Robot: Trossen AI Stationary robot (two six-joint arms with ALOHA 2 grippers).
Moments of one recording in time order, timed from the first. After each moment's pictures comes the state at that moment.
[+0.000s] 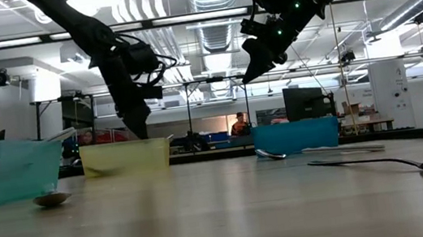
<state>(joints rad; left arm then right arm) 0.72 1.68 1.09 -0.51 -0.20 0.36 -0.53 1.53 1.08 -0.12 0.07 -0.22</state>
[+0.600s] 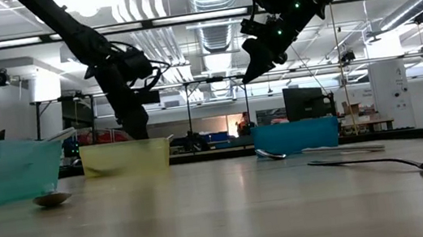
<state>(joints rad) 0.78 1.68 1.04 -0.38 -0.06 0.45 -0.53 1.53 1.08 -0.12 0.07 -0.22</state>
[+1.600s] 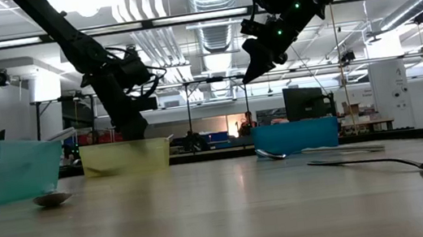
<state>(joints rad) 0.78 1.68 0.94 -0.27 -0.05 0.39 -0.53 1.53 1.08 -0.12 0.07 -0.22</state>
